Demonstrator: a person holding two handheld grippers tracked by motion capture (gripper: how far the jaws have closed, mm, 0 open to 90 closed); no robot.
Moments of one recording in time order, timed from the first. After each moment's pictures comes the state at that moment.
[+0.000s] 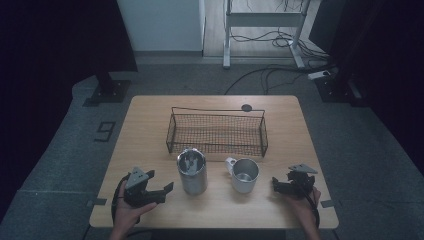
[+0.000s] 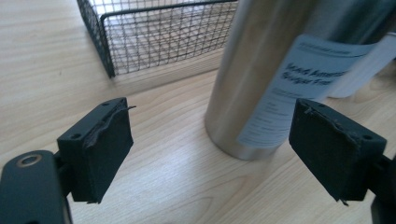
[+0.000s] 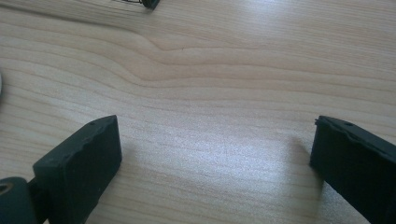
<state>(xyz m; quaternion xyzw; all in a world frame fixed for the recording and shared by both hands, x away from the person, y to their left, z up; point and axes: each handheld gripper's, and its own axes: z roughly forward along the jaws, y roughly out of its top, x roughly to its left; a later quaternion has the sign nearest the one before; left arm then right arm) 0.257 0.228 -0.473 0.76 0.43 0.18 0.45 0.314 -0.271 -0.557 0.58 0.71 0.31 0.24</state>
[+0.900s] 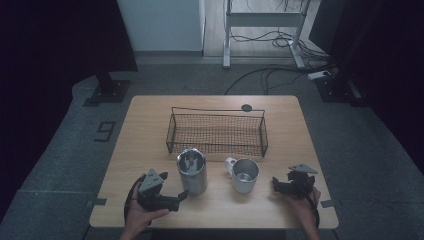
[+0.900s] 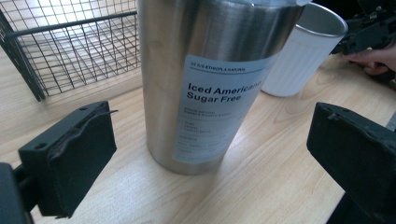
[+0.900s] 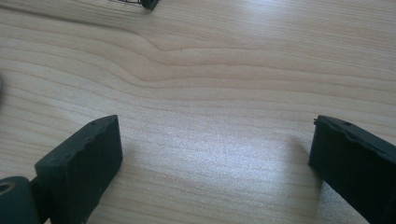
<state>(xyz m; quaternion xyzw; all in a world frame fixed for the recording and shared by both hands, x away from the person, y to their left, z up) 0.252 0.192 -0.469 0.78 0.39 0.15 0.46 0.313 -0.271 -0.556 0.58 0.71 0.31 0.24</state>
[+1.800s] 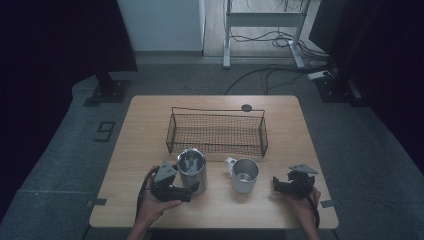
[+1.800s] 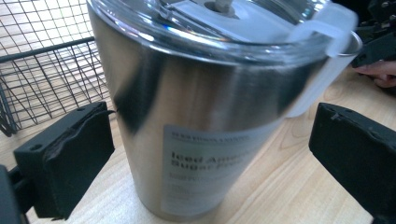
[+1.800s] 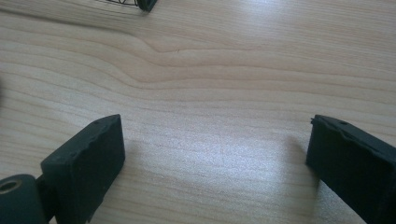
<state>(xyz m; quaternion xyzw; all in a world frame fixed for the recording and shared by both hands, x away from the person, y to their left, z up) 0.280 0.161 -0.473 0.79 0.38 0.15 0.46 0.313 -0.272 -0.556 0.58 0.71 0.31 0.24</state>
